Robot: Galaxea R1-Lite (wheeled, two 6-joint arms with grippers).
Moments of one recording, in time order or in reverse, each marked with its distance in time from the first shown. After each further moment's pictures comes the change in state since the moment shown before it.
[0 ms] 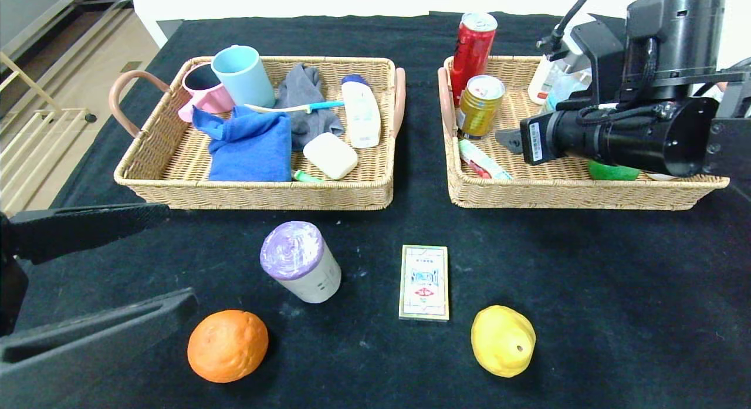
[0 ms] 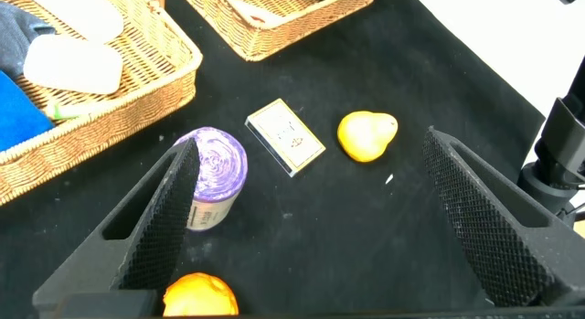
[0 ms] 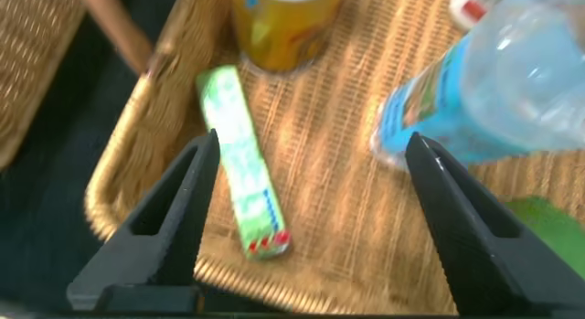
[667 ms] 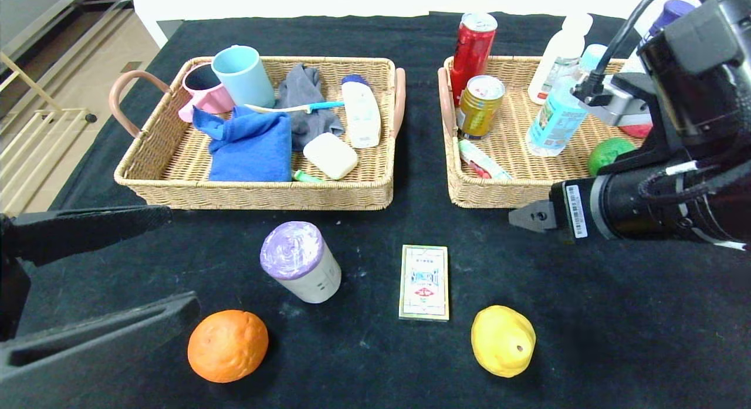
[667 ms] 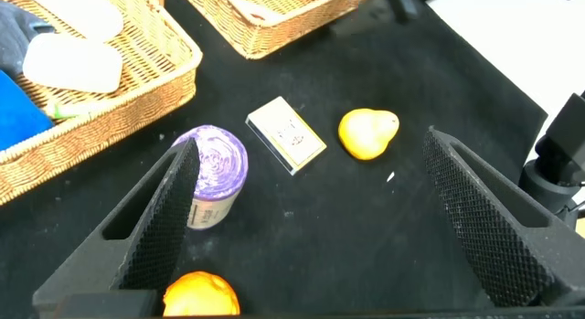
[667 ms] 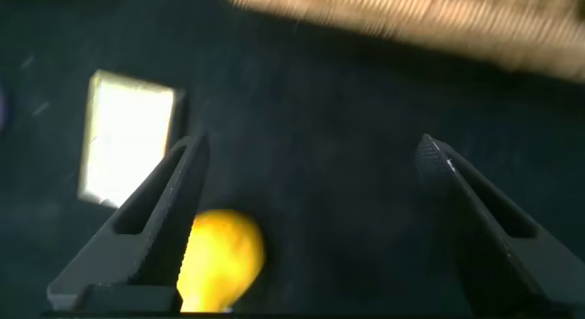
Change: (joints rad) left arm 0.000 0.001 0.005 0.000 0.000 0.009; right arm 0.223 -0.161 -0.010 0.647 -0.097 0.482
